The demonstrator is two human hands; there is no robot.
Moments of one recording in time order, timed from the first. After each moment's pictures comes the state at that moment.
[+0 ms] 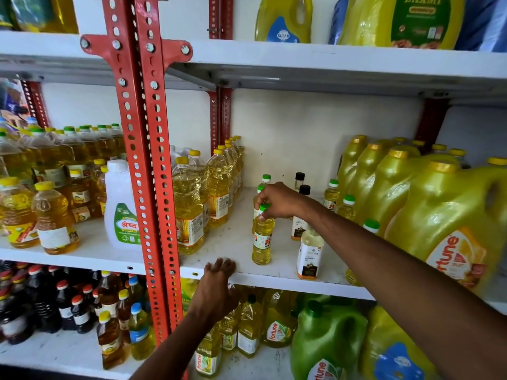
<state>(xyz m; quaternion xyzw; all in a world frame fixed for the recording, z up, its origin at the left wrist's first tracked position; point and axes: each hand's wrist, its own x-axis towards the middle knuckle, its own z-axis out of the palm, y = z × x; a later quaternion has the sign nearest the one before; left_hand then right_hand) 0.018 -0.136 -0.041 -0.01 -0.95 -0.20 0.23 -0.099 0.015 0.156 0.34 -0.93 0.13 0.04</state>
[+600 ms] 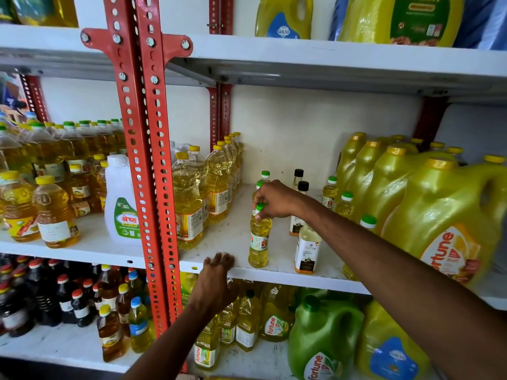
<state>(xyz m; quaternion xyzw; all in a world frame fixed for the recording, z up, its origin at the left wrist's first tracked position) 0.021 -0.132 -0.036 0.00 -0.96 -0.19 0.21 -0.080 0.014 0.156 0.36 -0.93 0.12 0.04</state>
